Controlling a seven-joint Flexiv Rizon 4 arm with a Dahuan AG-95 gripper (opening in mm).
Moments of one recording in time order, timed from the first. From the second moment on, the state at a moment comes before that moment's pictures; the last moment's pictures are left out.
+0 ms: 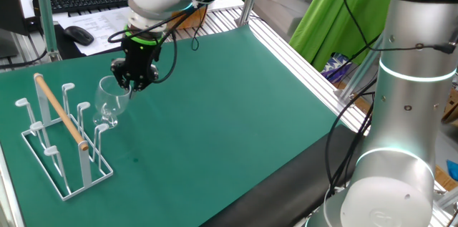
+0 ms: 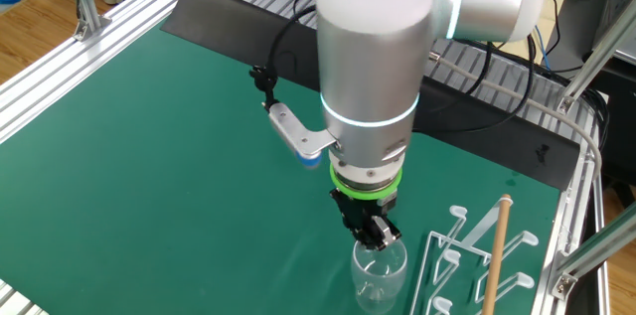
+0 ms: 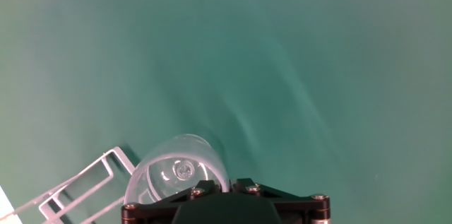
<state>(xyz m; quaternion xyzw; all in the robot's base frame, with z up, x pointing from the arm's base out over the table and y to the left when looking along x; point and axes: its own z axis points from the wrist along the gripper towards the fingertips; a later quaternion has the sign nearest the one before) 0.584 0.210 0.113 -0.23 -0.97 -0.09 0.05</state>
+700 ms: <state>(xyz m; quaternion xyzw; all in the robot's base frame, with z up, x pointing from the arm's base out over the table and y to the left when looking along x) 0.584 0.213 0.103 -0.25 -0.96 -0.11 0.06</state>
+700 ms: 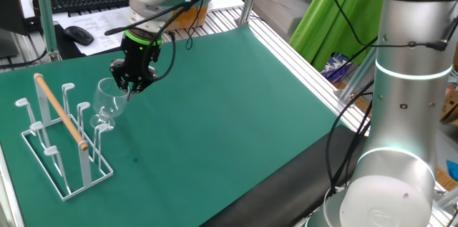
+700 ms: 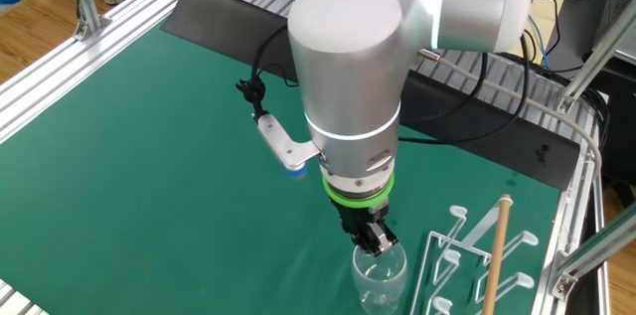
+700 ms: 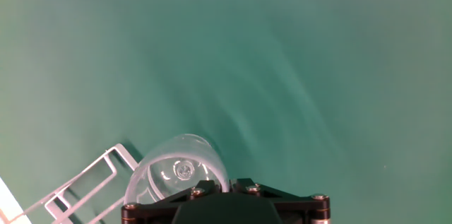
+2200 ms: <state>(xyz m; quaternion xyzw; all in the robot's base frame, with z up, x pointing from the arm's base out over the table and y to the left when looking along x) 0.599 0.209 0.100 -0.23 -0.97 -0.09 0.07</state>
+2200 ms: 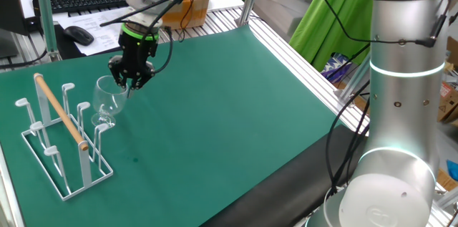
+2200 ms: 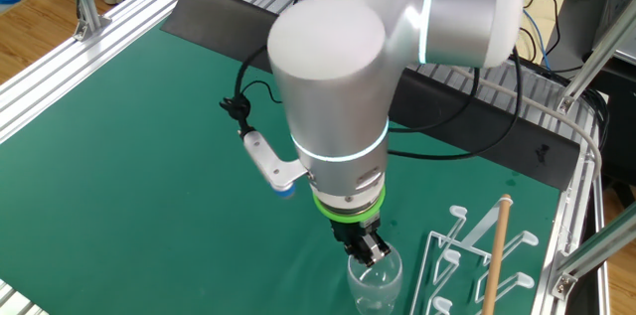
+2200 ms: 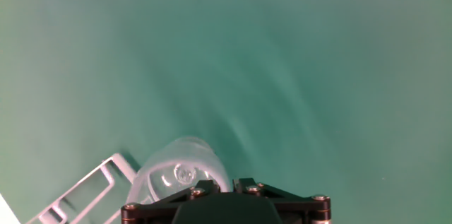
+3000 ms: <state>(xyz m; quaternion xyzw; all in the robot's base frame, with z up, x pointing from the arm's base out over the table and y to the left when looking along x) 0.604 0.200 0.115 -0.21 -0.97 -0.07 0.07</state>
